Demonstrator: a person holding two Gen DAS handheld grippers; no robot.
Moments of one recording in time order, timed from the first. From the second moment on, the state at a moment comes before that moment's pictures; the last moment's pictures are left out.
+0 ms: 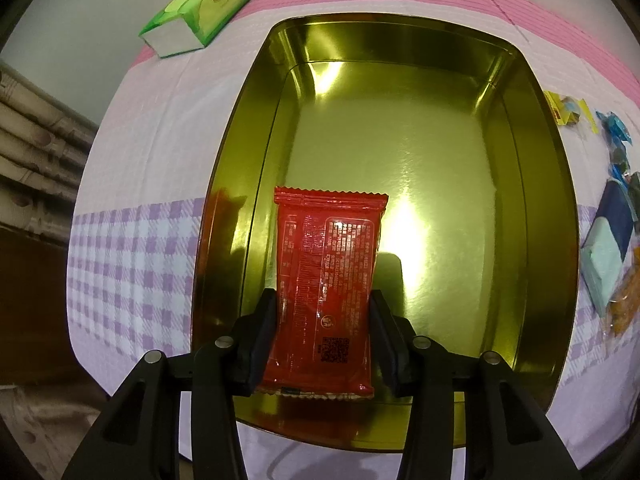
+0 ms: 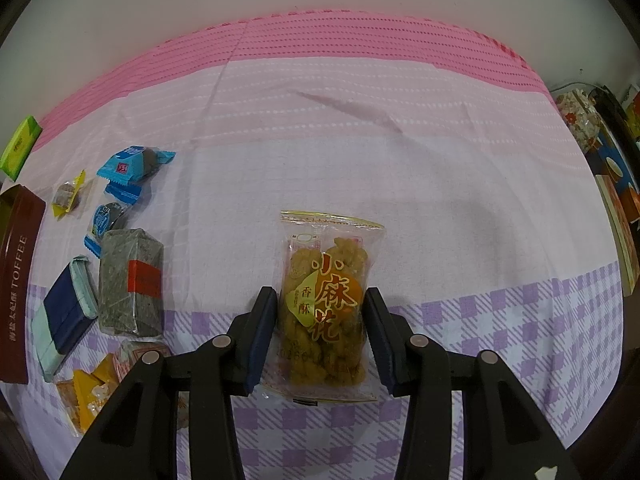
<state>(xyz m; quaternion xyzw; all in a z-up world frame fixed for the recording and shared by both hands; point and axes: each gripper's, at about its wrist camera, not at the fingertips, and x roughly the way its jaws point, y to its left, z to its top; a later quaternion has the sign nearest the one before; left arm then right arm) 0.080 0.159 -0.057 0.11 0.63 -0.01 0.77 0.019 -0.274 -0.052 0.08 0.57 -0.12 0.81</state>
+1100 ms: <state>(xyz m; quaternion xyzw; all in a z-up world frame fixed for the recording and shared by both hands) 0.054 0.192 -0.002 0.02 0.53 0.06 0.85 0.022 -0.237 -0.010 0.09 0.53 -0.12 0.84</state>
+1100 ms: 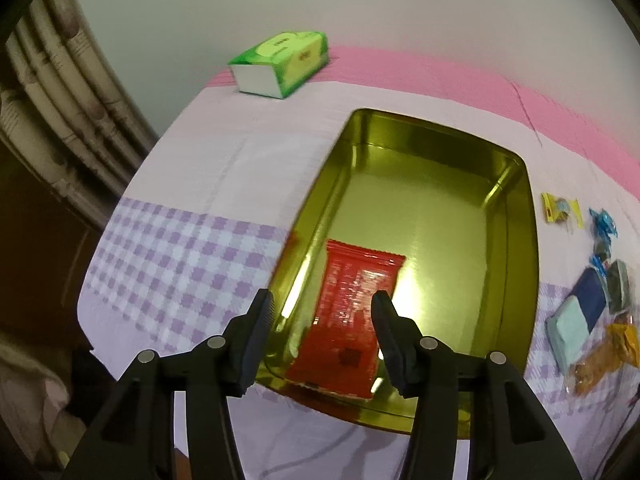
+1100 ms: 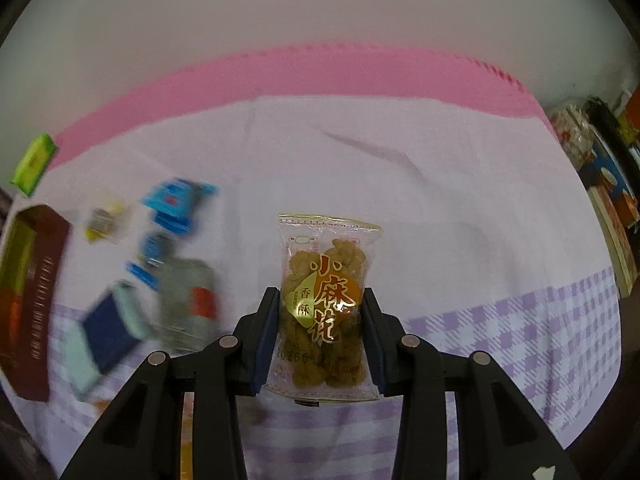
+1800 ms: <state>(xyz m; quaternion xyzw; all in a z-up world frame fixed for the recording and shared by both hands) 0.020 0.256 0.004 -0.03 0.50 0.12 0.85 0.061 0.021 0.039 0.09 0.52 0.12 0.84</state>
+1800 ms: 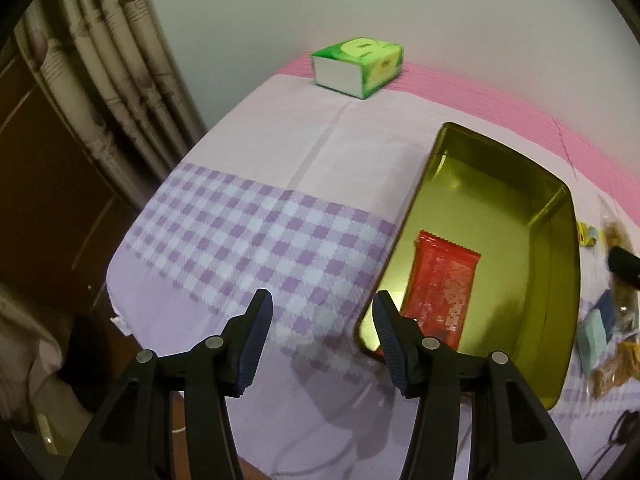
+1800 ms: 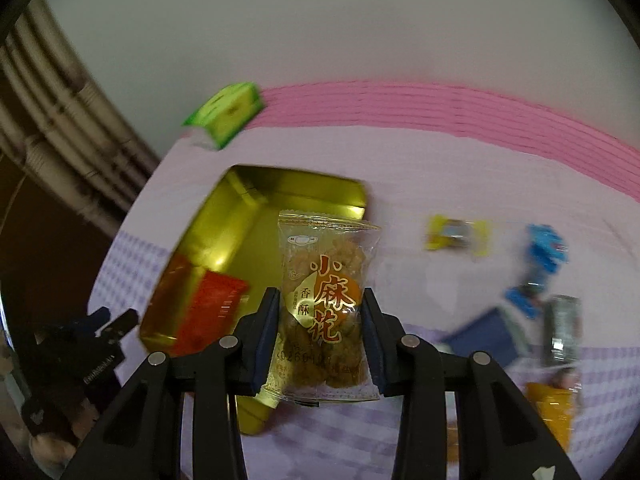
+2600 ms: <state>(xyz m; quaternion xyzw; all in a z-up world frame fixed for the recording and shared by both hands) 0.017 0.259 0.001 -0.04 0.51 0.13 0.85 0.072 0.086 -0.016 0.06 0.57 0.12 0.81</state>
